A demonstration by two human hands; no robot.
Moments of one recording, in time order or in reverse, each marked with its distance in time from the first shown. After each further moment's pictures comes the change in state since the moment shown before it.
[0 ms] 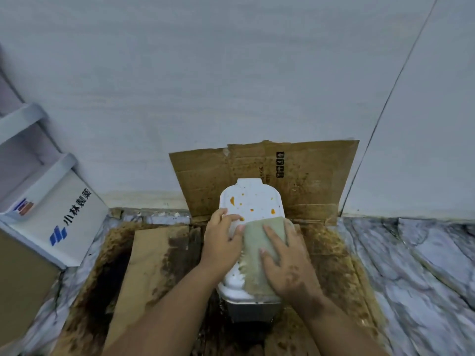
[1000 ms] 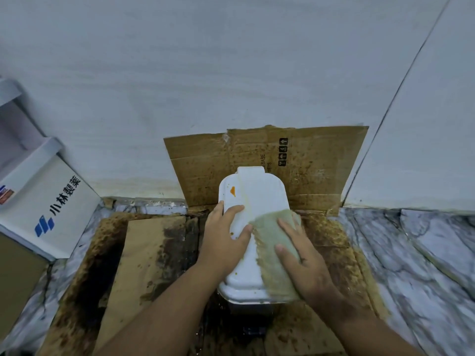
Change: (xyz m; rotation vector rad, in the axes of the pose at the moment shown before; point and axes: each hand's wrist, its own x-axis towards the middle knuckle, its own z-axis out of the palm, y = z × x) left_hand -0.005 -0.013 0.004 0.028 -0.073 -0.021; right_hand -0.005 0.033 0.005 0.364 -0.014 -0.045
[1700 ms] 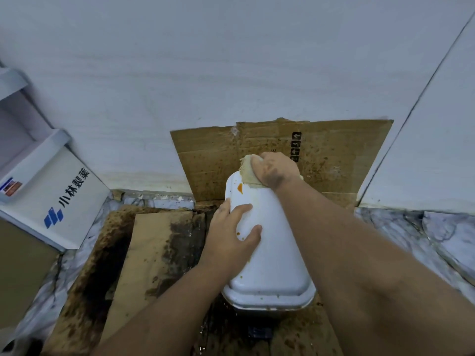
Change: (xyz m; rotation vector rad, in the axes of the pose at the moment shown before) left_hand 0.007 -0.002 0.000 0.013 -0.018 0.016; right_hand 0.240 -0.052 0.025 -0.672 -0.132 0.104
